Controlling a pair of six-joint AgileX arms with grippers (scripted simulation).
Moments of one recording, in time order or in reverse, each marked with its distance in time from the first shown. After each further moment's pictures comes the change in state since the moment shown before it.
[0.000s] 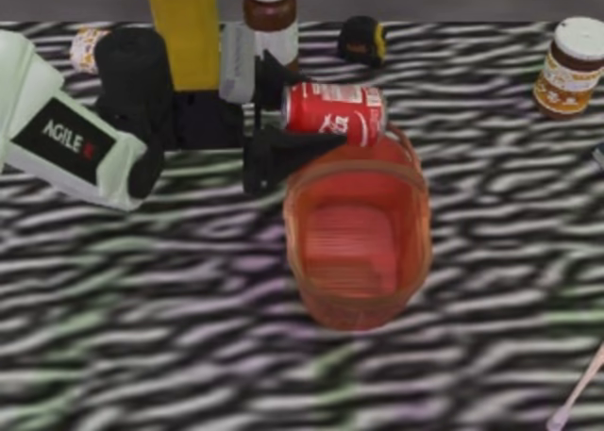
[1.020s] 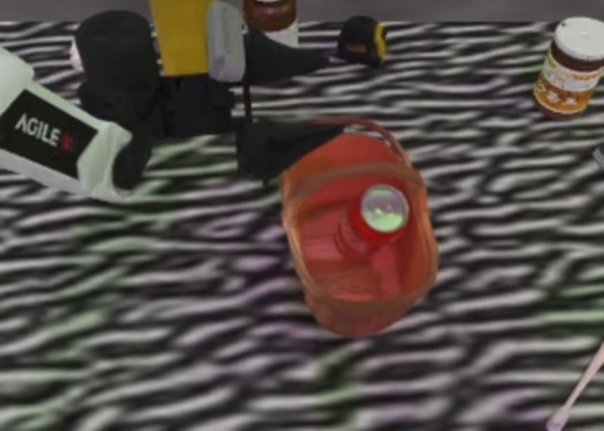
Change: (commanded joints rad) left arm 0.013 -0.095 -0.041 -0.049 -0.062 -0.021; right arm 0.042 0.103 0.102 -0.088 -0.003 -0.057
